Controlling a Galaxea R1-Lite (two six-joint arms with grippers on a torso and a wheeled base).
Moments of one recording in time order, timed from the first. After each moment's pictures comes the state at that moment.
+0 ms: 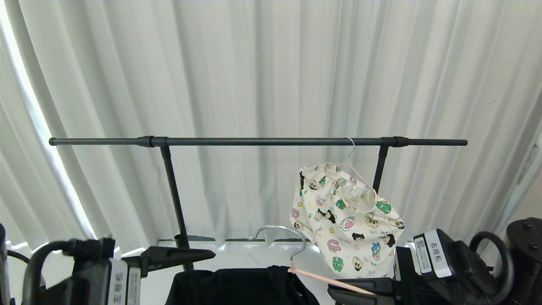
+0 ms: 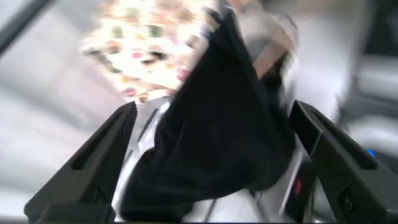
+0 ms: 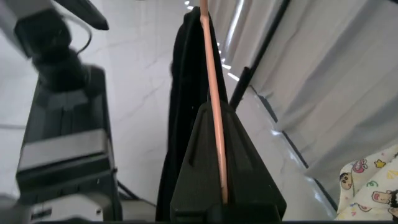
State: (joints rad) left arm -0.80 1.09 -0.50 -0.12 -0.27 0.49; right arm 0.96 1.50 -0.32 -0.99 0.40 -0.11
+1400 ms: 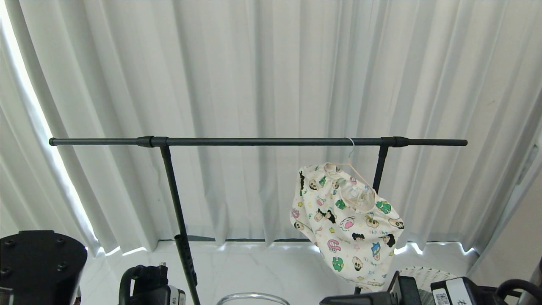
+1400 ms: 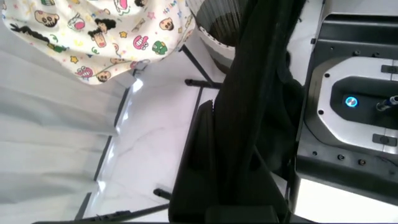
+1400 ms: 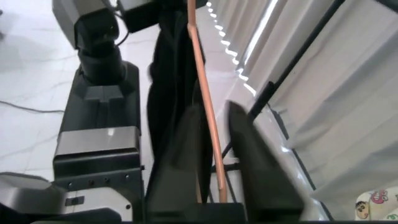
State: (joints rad) left arm -0.76 1.19 -0.44 -0.12 -0.33 0.53; right arm 1.15 1.47 -0.32 -0.99 0.30 -0.12
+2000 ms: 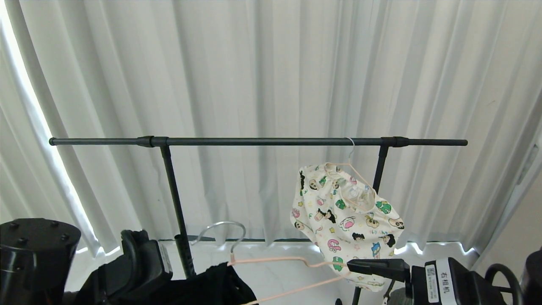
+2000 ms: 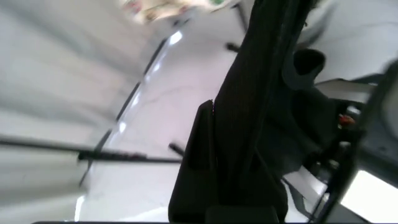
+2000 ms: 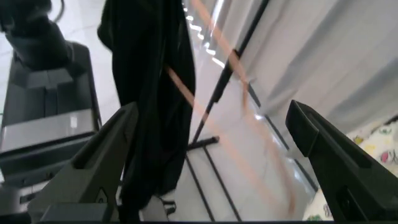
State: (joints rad) left arm -0.49 1.20 -0.40 -0.12 -0.21 0.53; right arm 1.04 1.46 -0.23 -0.99 0.20 -0.12
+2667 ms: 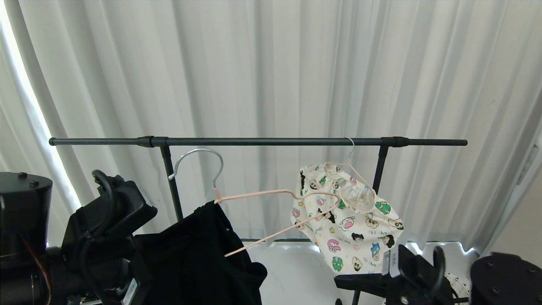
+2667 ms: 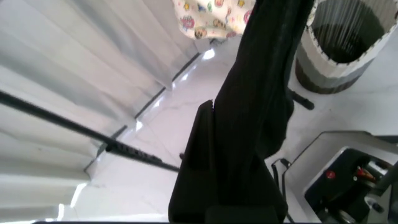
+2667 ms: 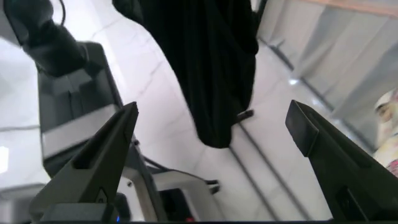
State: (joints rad) left arm -0.41 1.19 -0.54 -0.12 -0.21 0.45; right arm 1.07 1.60 -0.28 -0.99 0.14 0.18
